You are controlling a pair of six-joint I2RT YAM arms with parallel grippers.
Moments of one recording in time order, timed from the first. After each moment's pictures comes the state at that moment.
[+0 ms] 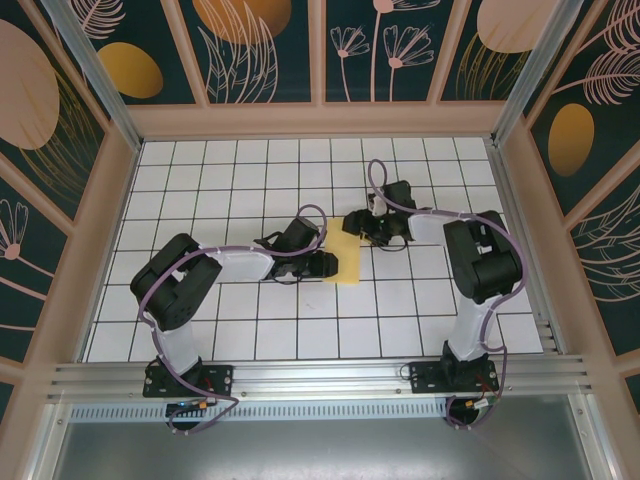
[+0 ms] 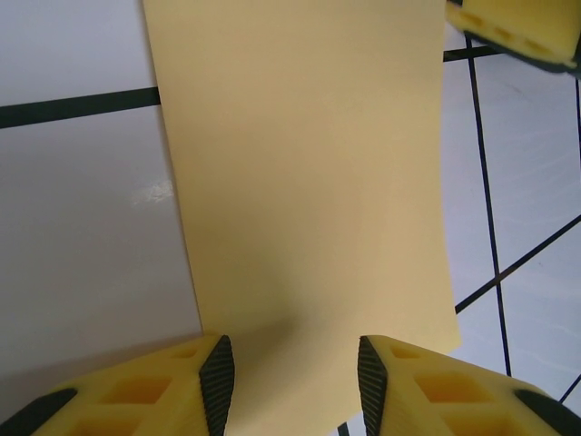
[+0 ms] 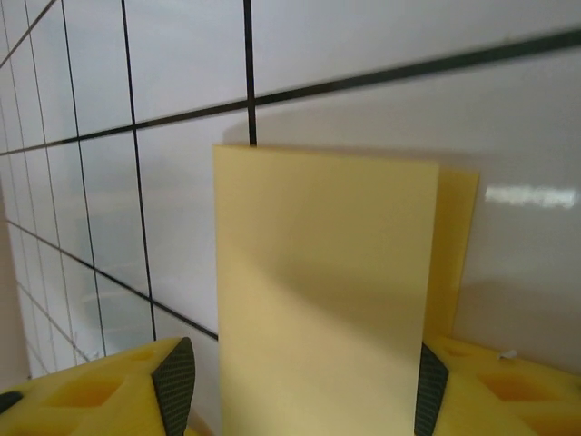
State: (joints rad) left arm -0.76 1.83 0.92 -0.01 0.28 -0.72; right arm 0.35 1.87 0.99 -0.07 -0.58 0.61
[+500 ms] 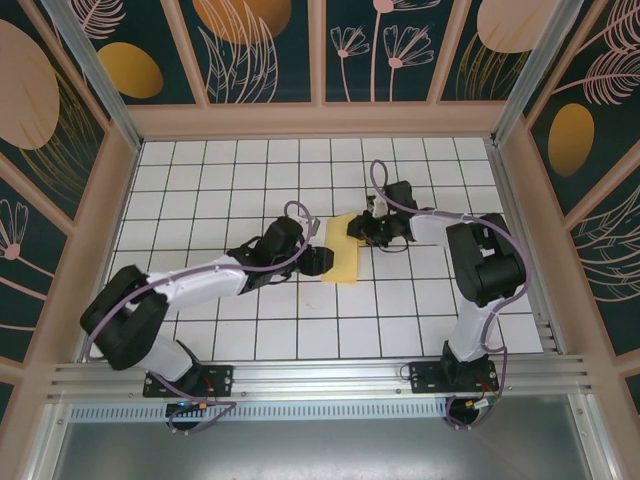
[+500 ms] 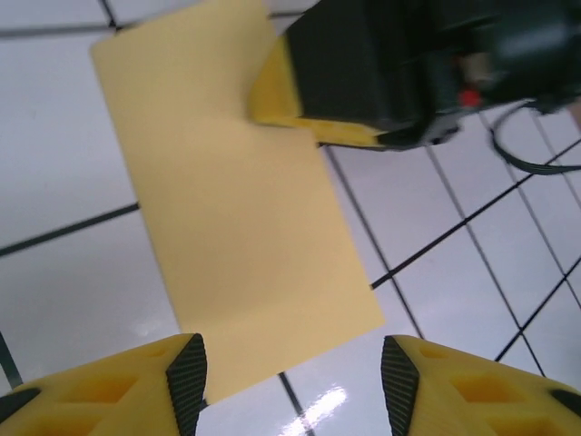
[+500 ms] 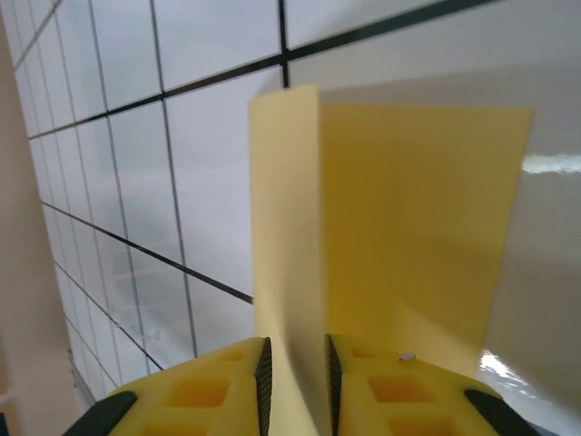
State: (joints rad) left arm -0.82 1.48 0.79 0.03 0.13 -0.54; right arm 0.35 1.84 1.01 -0.13 -0.65 0.64
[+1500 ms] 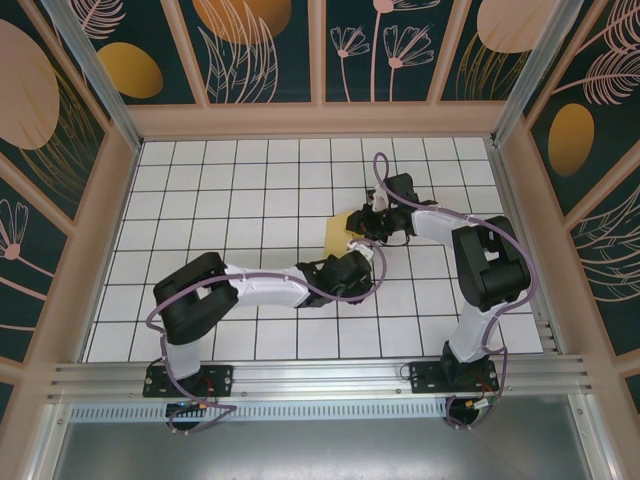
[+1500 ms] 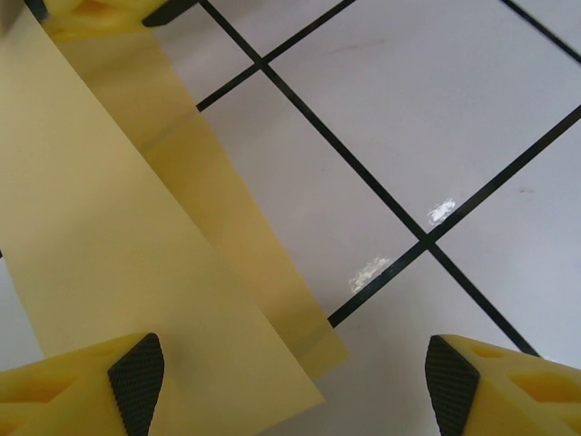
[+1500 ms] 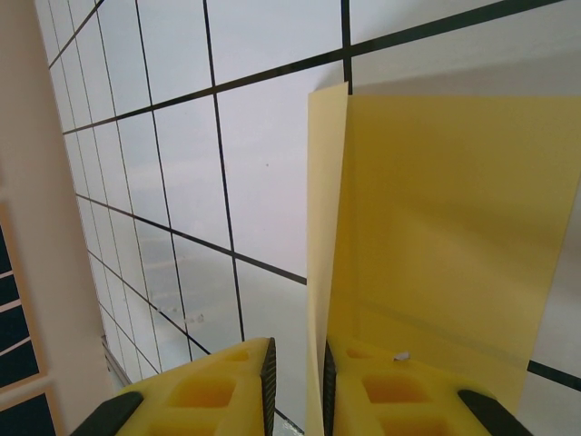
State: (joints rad) left arm -1.12 1.88 1.09 -0.12 -0.32 -0.35; right arm 0.35 1.81 1.05 -0.21 -0.68 0.66
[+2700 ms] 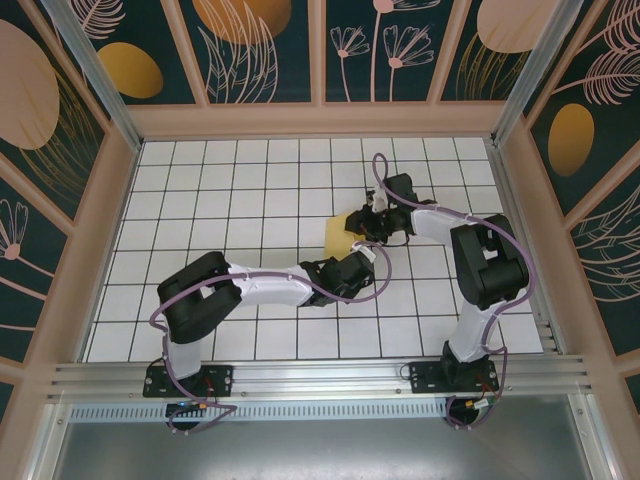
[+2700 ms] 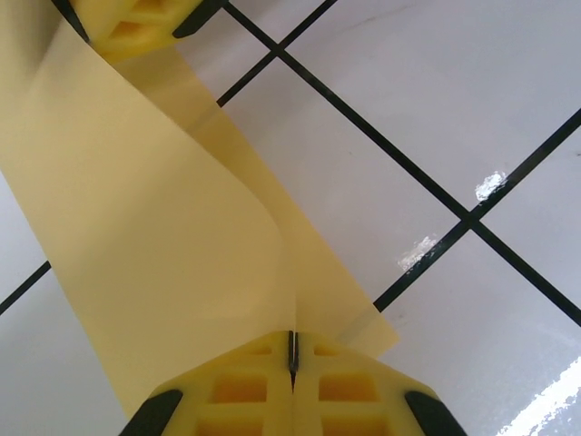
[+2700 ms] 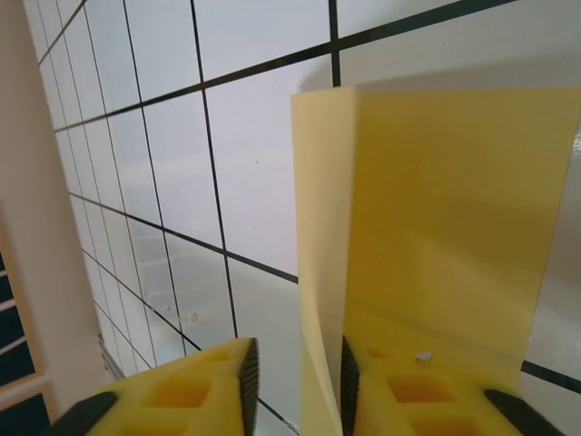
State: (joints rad) left arm -1.12 1.89 1.12 -0.19 -0.36 -0.24; right arm 0.35 1.82 1.07 -0.23 -0.68 0.65
